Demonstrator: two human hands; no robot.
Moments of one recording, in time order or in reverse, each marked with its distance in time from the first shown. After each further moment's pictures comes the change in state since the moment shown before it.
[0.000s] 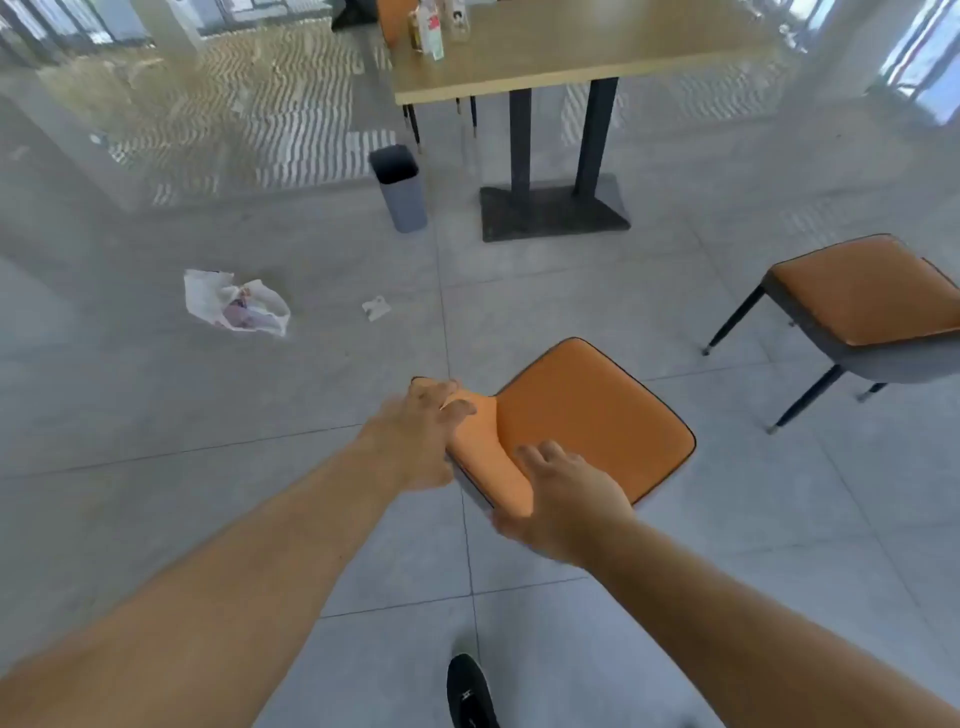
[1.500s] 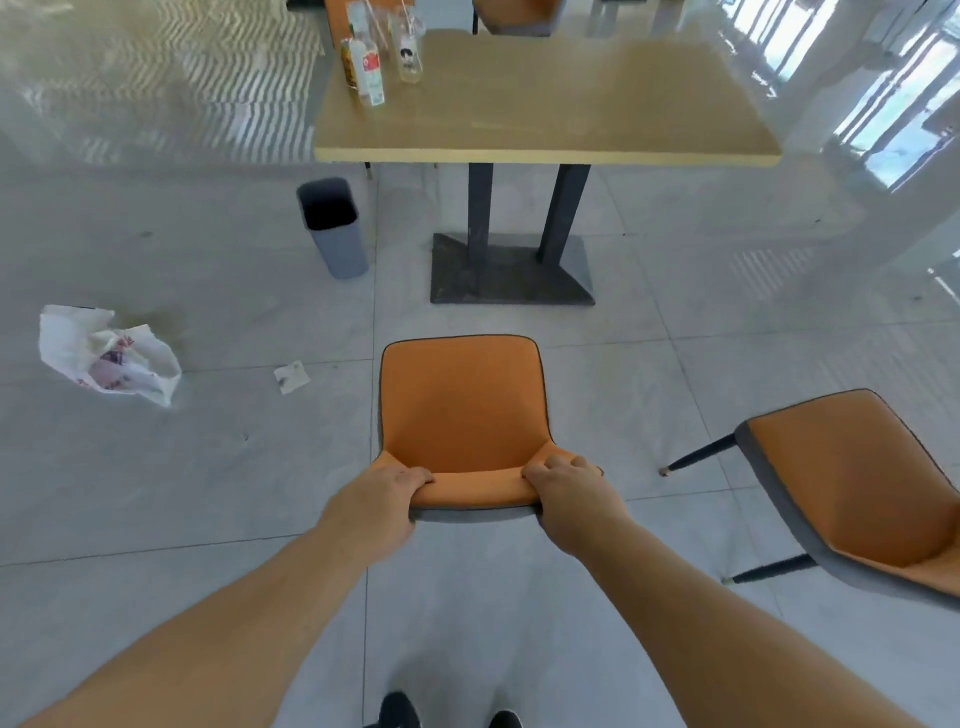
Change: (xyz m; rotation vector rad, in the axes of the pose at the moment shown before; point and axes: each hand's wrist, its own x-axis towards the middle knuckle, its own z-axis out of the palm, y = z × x) left_hand 0.370 -0.054 -0.078 -0.347 -0.012 -0.105; right_hand 0.374 0.221 -0.180 -0.225 -0.151 0.093
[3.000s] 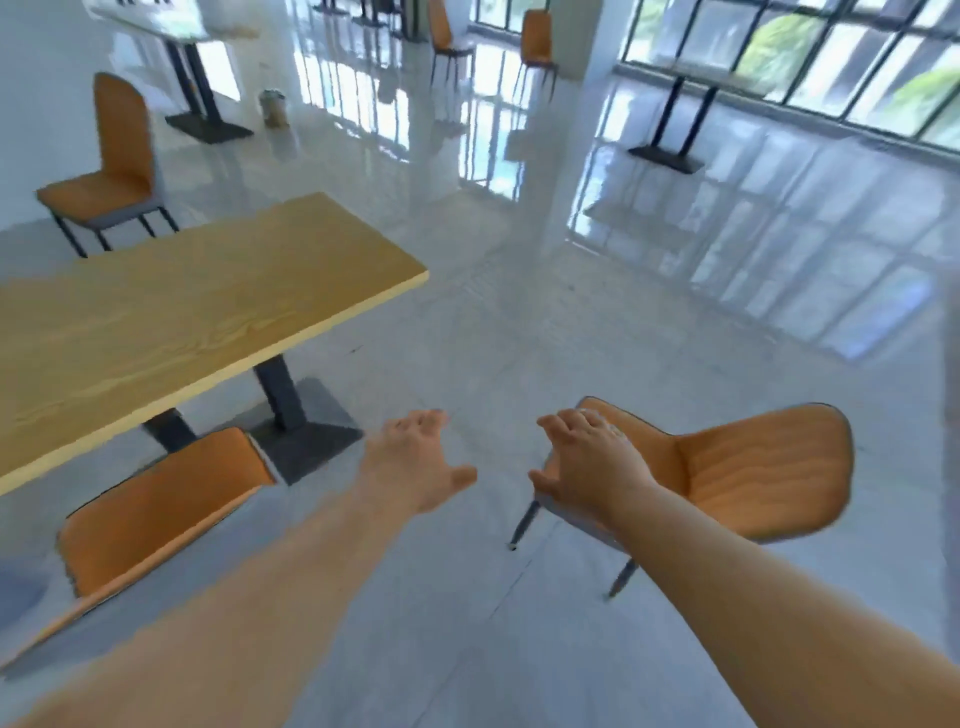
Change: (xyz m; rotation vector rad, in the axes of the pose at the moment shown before) left_hand 0.295 0.368 -0.223 0.224 0.007 0.553; right_hand -0.026 0.276 -0.231 0.131 0.427 0.663
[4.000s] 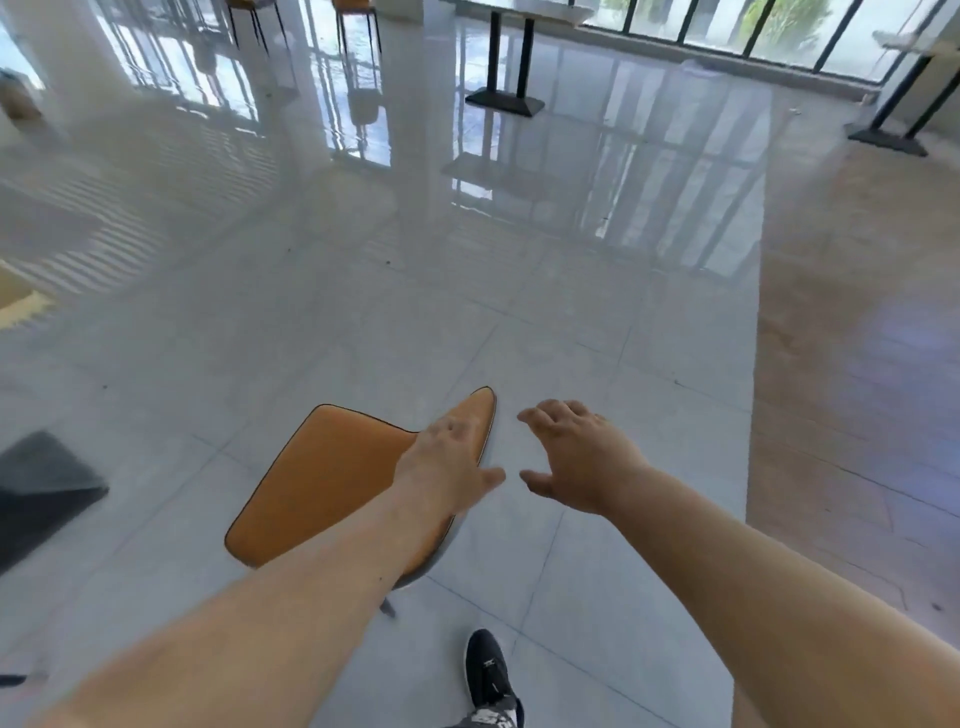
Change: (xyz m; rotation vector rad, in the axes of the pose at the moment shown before) left_hand 0.191 0.689 0.244 -0.043 -0.203 0.201; right_hand -0.126 0.689 0.014 0.062 -0.036 0.129
